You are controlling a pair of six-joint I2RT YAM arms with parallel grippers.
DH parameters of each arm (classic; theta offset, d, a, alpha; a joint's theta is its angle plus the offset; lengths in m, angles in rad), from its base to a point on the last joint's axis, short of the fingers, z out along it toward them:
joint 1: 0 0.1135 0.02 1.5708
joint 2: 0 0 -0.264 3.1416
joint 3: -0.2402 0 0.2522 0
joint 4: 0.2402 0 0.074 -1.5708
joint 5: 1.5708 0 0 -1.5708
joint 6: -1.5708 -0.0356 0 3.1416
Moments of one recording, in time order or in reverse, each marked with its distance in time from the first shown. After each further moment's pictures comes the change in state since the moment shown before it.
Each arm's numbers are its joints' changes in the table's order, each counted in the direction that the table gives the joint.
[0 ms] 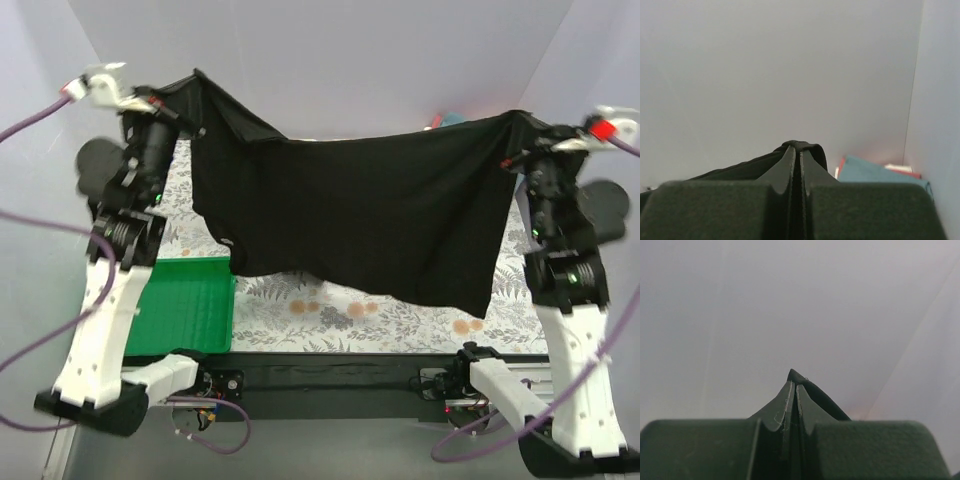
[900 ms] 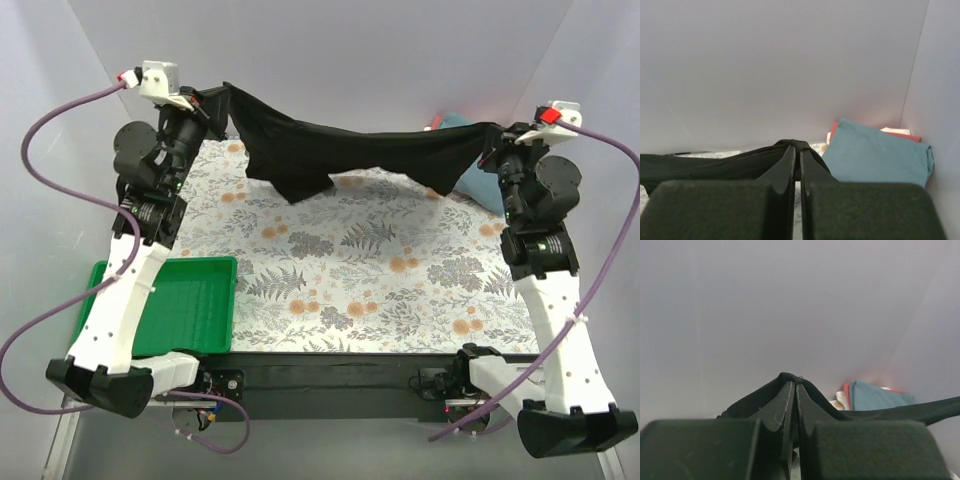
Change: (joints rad) left arm 0.004 -0.159 0.048 -0.049 0.110 -0.098; right arm -0.006 -0.165 0.123 -0.043 0.021 0.000
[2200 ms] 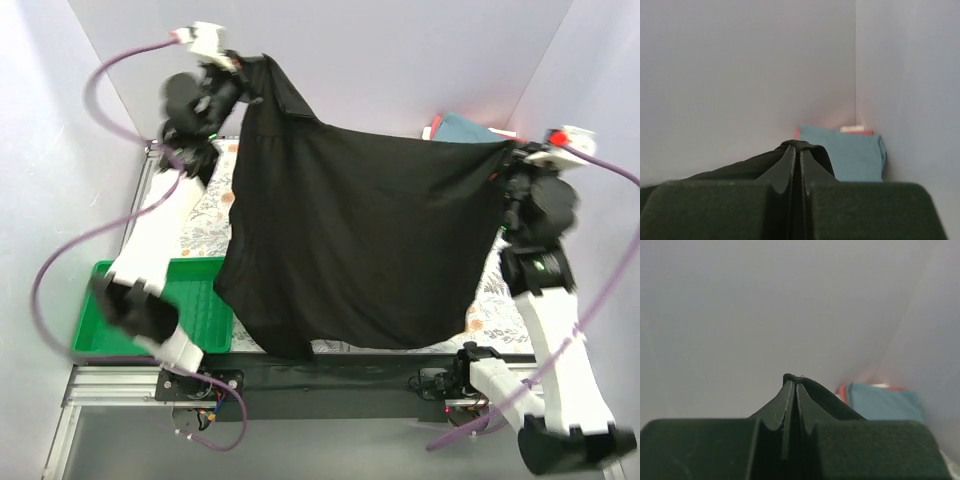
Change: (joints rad) left arm -0.006 -0.273 -0.229 -0.131 0.164 -0.007; right arm -0.001 0.171 0.089 -0.021 0.212 0.045
